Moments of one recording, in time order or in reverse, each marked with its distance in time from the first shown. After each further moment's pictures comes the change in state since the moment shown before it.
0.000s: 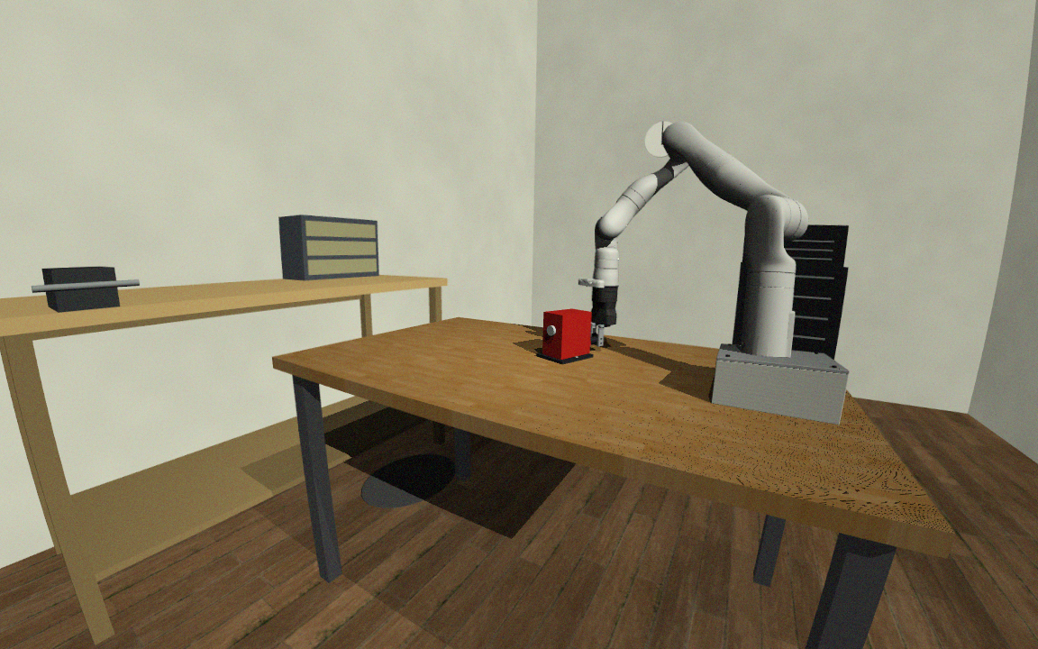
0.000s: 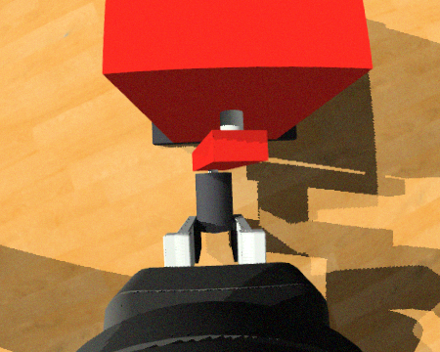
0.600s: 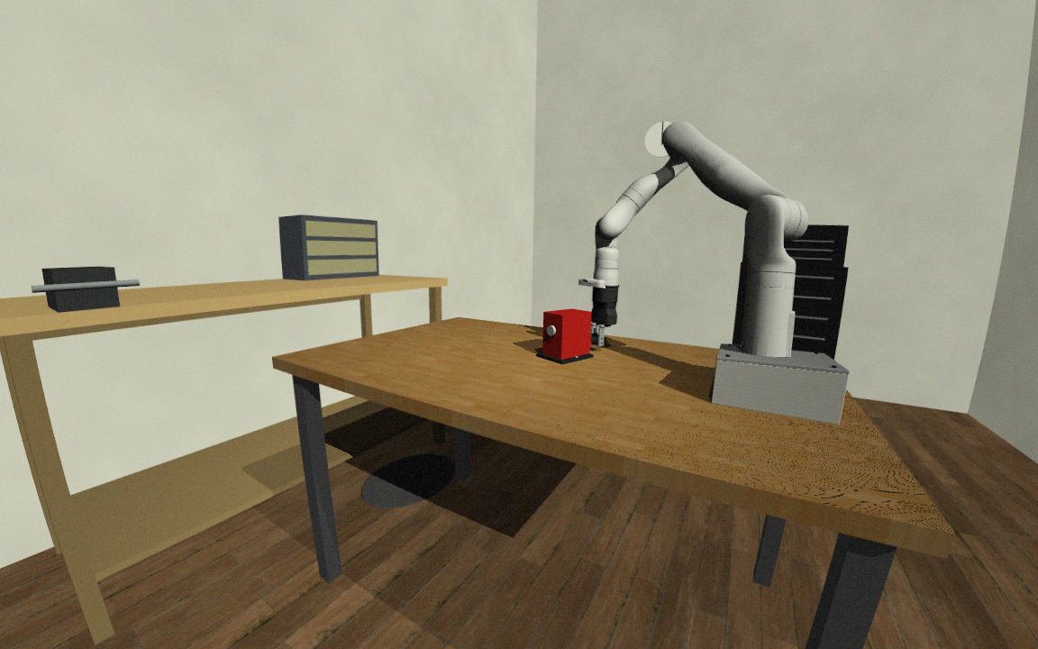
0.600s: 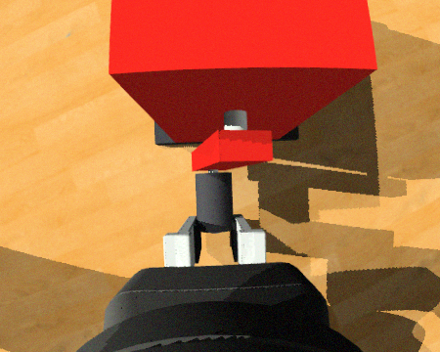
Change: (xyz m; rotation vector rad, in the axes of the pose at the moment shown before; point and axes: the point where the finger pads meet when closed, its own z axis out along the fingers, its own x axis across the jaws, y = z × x) arm -0.002 0.000 0.000 0.000 0.000 0.000
